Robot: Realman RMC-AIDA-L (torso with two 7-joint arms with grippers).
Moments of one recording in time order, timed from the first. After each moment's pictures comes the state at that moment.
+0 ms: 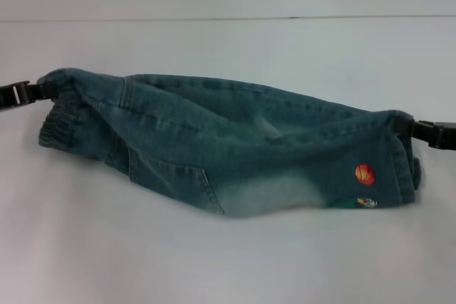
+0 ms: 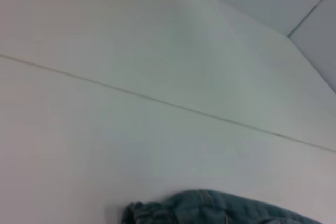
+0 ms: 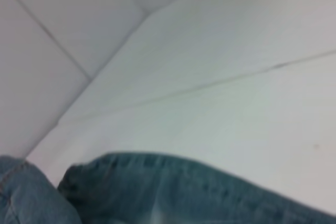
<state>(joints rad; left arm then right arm) -0.52 -2.08 0.45 0.93 2.30 1.35 -2.18 0.48 1.97 -0.40 -0.44 -2.10 -1.39 1.68</state>
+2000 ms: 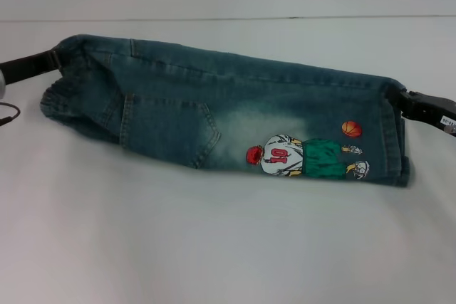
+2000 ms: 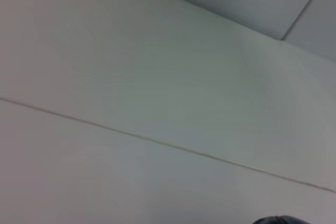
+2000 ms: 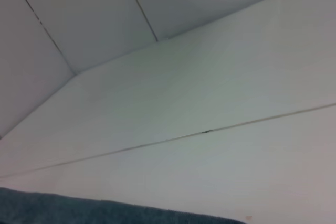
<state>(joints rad) -0.63 -2.14 0.57 0.76 2.27 0.82 -2.19 0.52 2.08 -0.39 -0.37 -1.86 -1.03 1.40</state>
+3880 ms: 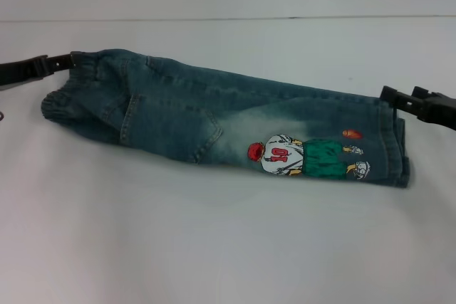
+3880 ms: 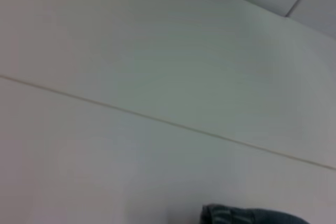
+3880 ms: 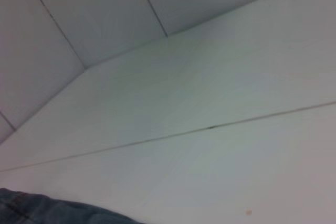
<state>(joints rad) -0.62 -2.04 0.64 0.71 2.27 0.90 -2.26 0.49 2.04 -0.45 -0.42 -1.87 -1.11 1.48</state>
